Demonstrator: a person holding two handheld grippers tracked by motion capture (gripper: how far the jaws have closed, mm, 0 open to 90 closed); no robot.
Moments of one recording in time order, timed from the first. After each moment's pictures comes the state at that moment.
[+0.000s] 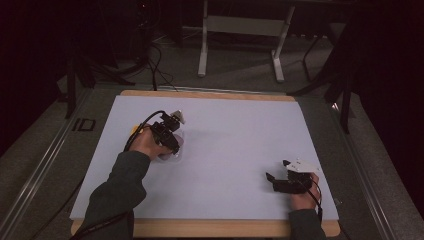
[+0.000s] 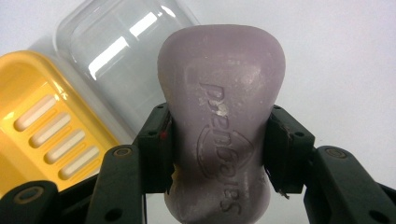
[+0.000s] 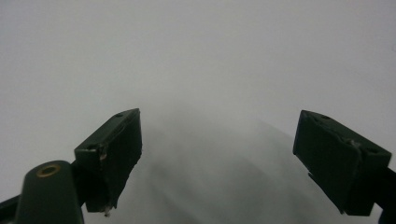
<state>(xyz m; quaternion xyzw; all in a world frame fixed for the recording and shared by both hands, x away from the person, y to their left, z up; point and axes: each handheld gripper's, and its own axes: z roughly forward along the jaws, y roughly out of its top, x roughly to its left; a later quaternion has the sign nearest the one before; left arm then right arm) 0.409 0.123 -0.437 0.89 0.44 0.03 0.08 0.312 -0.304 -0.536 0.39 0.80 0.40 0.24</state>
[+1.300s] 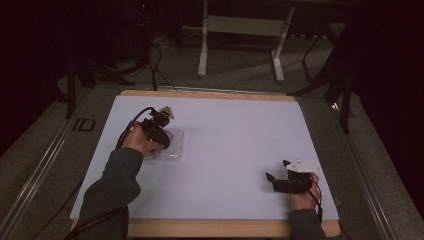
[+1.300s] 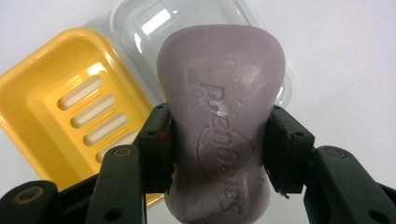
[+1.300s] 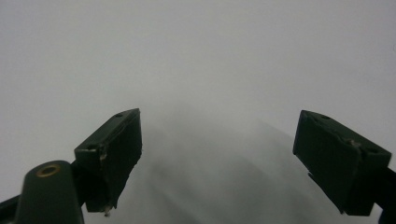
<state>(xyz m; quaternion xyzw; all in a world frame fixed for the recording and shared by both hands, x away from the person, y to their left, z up) 0.419 0.152 -0.439 0.87 0.48 0.05 0.08 0.312 -0.305 -0.536 0.39 0.80 0.40 0.24</state>
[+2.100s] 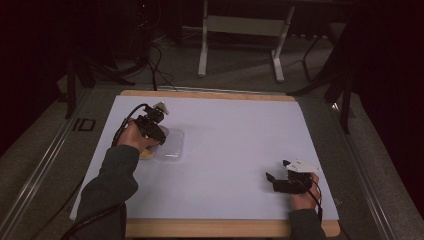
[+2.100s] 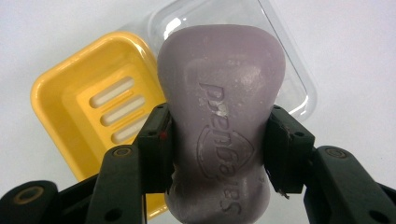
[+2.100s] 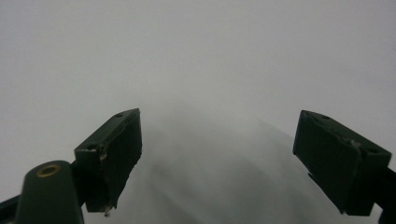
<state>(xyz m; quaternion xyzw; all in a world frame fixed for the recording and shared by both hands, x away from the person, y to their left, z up) 0.426 0.167 -0.434 0.86 0.50 0.07 0.09 0.312 -0.305 -0.536 0.39 0.80 0.40 0.24</state>
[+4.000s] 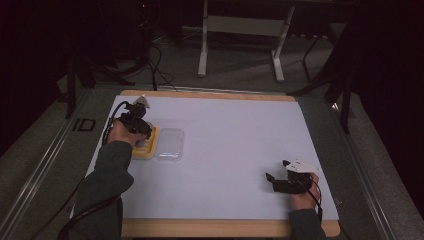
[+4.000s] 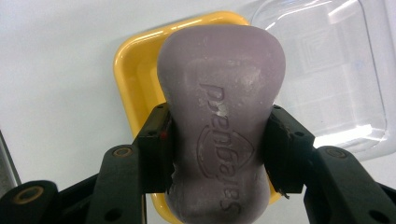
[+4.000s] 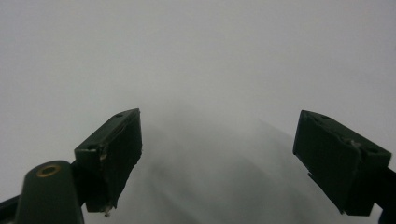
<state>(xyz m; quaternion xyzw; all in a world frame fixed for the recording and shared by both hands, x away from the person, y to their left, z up) 0.442 0.217 -0.447 0.79 0.60 0.07 0.09 0.312 -0.304 -0.536 0.38 0.80 0.40 0.24</state>
